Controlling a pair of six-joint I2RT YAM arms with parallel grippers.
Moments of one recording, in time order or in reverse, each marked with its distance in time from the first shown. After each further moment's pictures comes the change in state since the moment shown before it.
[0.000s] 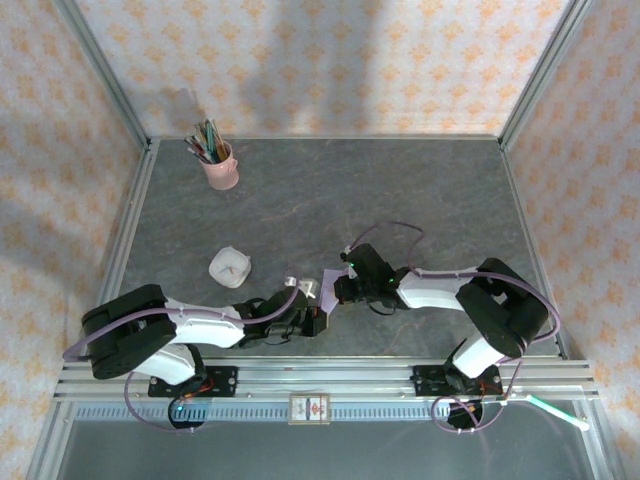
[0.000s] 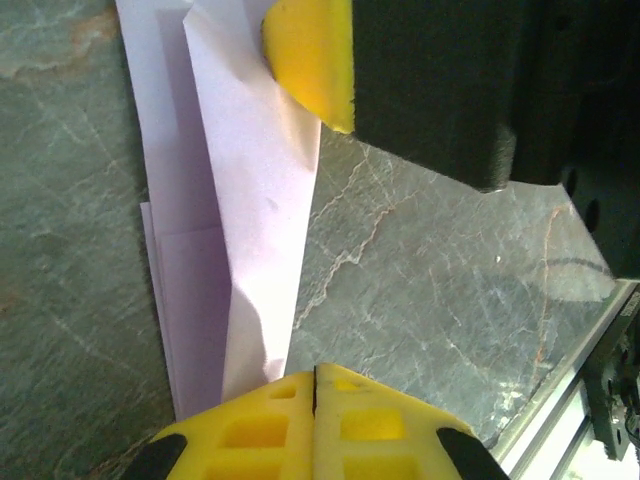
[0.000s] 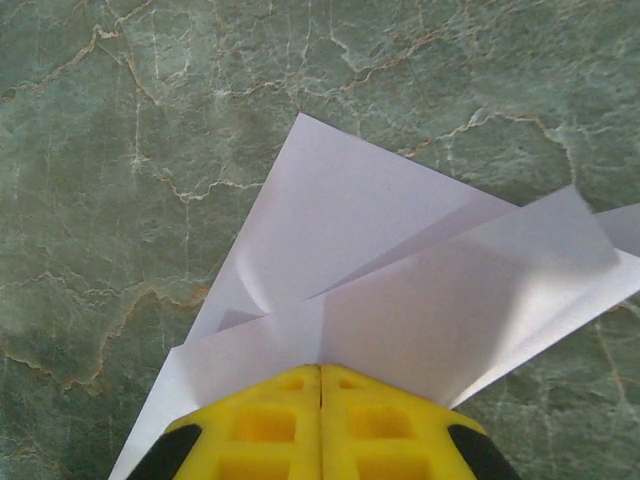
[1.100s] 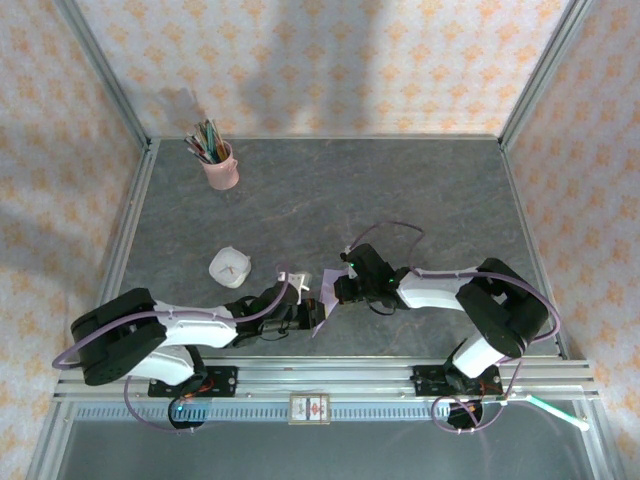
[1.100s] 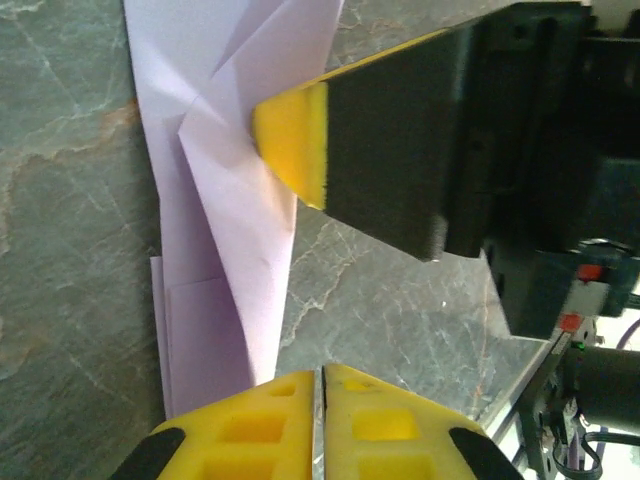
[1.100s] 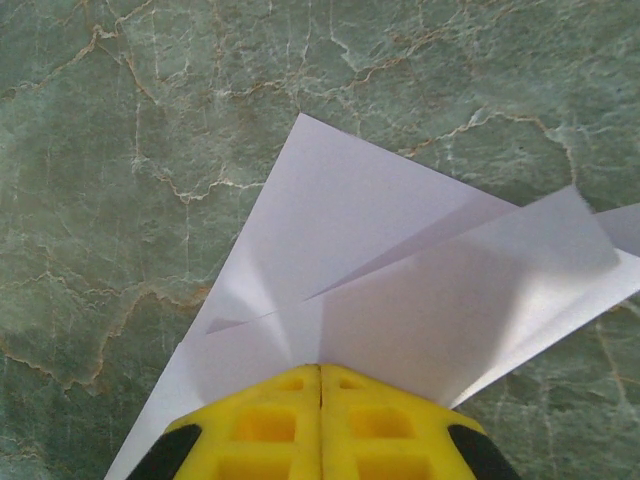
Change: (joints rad) left arm 0.043 -0.078 -0.035 0.065 0.015 -0.050; right arm 0.000 0.000 0.000 0.000 -0.001 0.000
